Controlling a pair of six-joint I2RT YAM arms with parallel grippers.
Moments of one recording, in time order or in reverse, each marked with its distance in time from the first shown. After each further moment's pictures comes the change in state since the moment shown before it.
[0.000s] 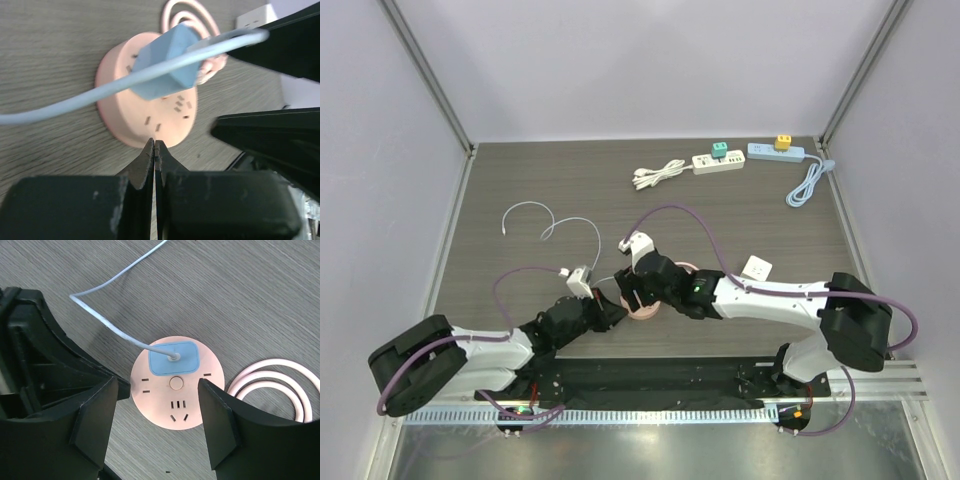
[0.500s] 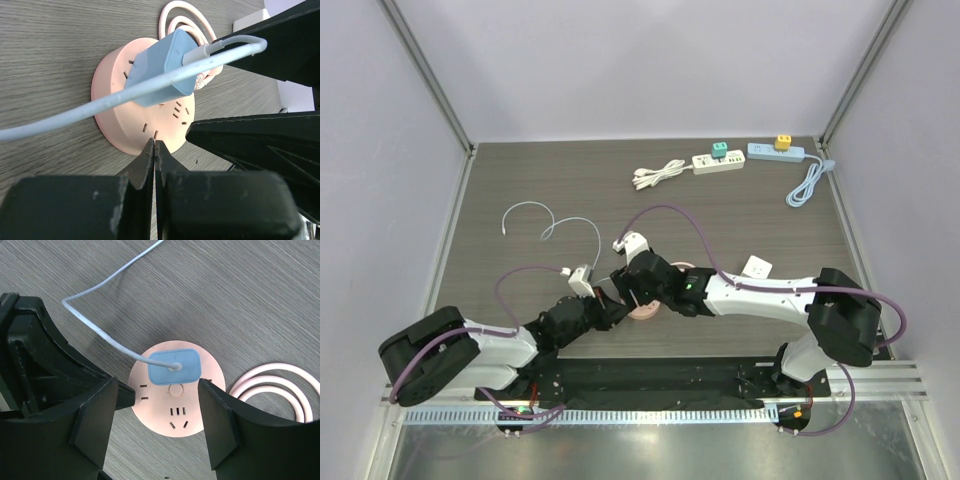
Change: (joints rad) left arm -0.006 0.073 0.000 0.109 -0.008 -0.005; right arm 0.000 0.061 0.039 -0.021 0.006 -0.008
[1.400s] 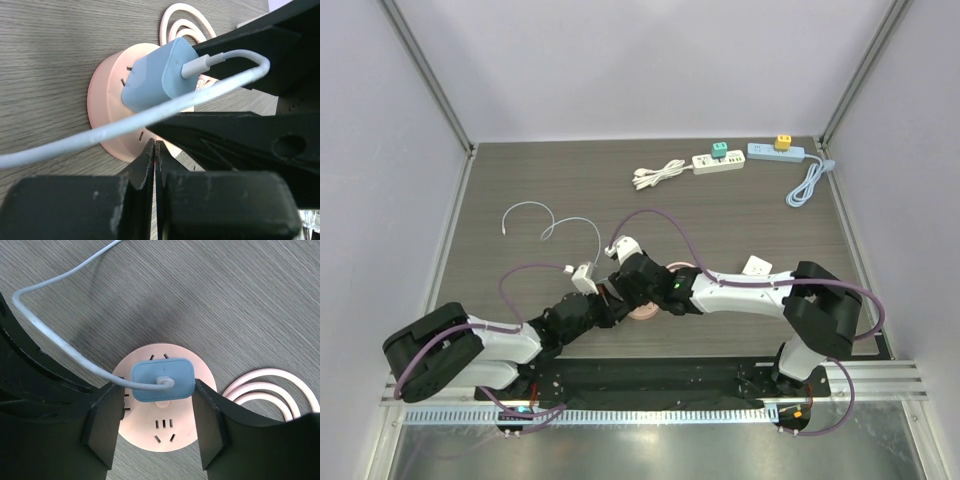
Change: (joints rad) left arm 0.000 0.040 0.045 -0.029 -0.005 -0.025; right arm 0.000 0.105 0.033 -0.001 0.045 -0.071
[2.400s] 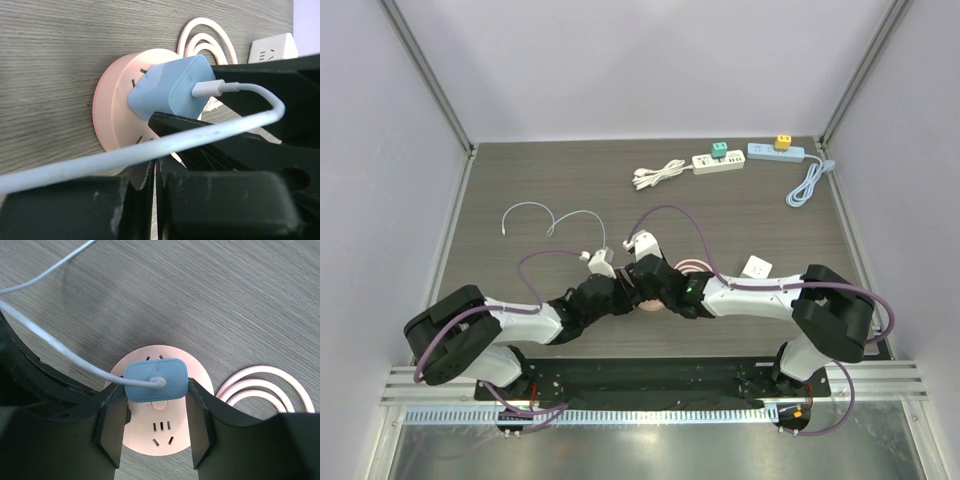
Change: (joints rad) left arm 0.000 0.136 0.231 -0.219 -0.030 -0.048; right arm -0.029 -0.049 -0.093 0.090 0.135 0.038
